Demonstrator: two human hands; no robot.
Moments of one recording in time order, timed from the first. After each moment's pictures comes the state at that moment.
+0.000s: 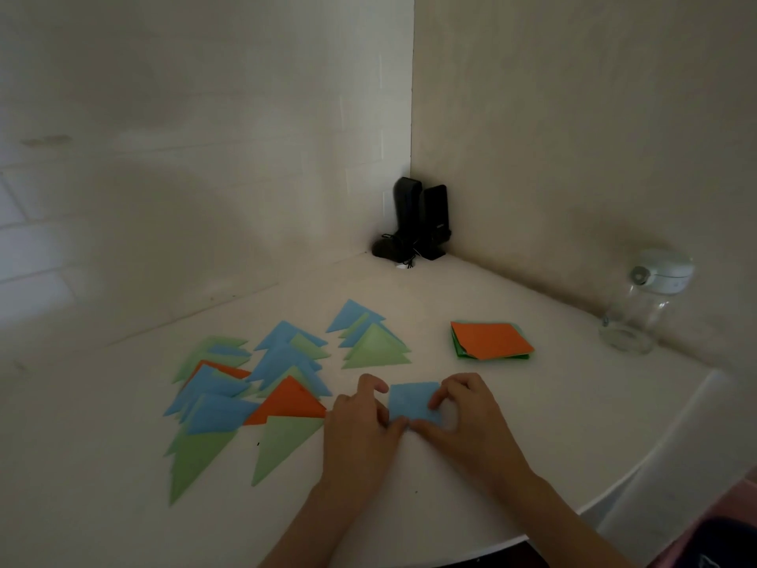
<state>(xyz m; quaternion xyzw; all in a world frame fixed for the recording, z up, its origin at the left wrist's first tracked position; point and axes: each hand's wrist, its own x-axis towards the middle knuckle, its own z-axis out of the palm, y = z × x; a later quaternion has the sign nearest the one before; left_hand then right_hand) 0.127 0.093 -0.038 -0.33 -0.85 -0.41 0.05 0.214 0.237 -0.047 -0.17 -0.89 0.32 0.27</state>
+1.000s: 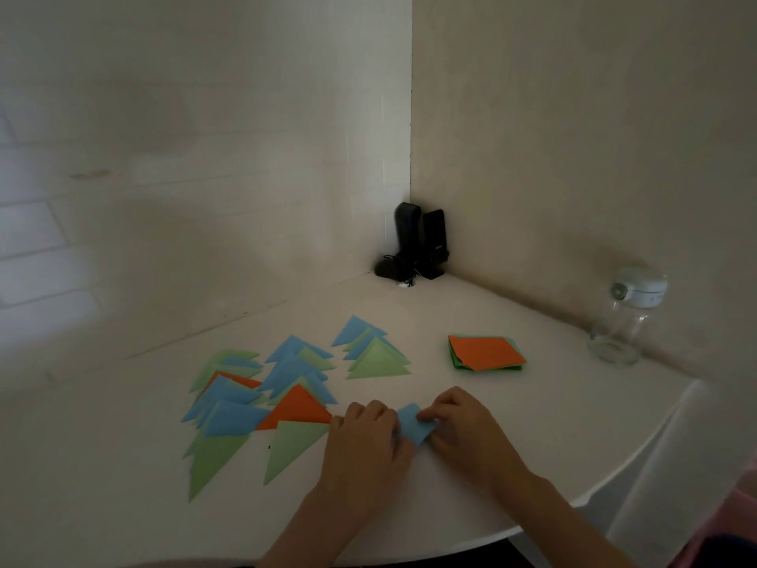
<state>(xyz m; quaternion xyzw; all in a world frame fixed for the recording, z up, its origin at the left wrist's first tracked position) 0.143 0.075 -0.027 -0.44 -0.86 -0.20 0.14 0.222 0.237 -0.037 -0.11 -0.94 0.26 0.19</state>
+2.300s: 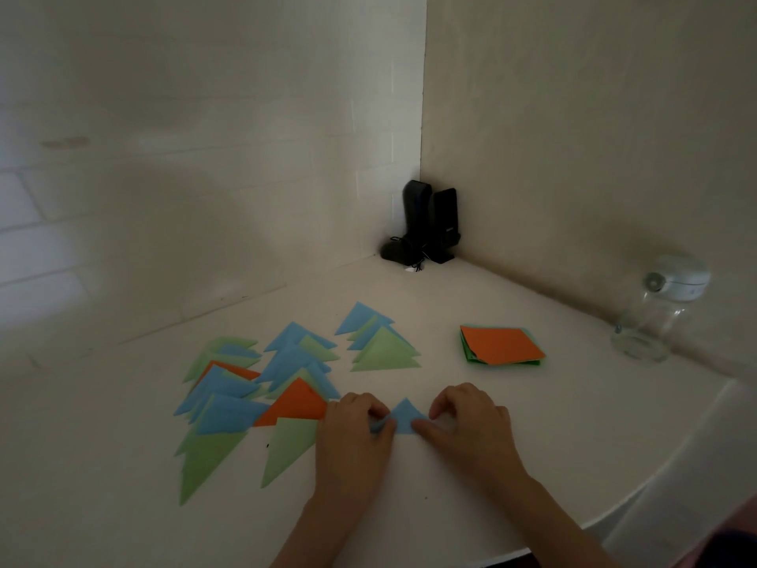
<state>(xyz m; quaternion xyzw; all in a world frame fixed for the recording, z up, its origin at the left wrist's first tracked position) 0.118 0.078 -0.044 -0.33 -0.85 -0.40 0.11 0.208 0.223 -0.036 -0.24 -0.92 0.24 0.19</state>
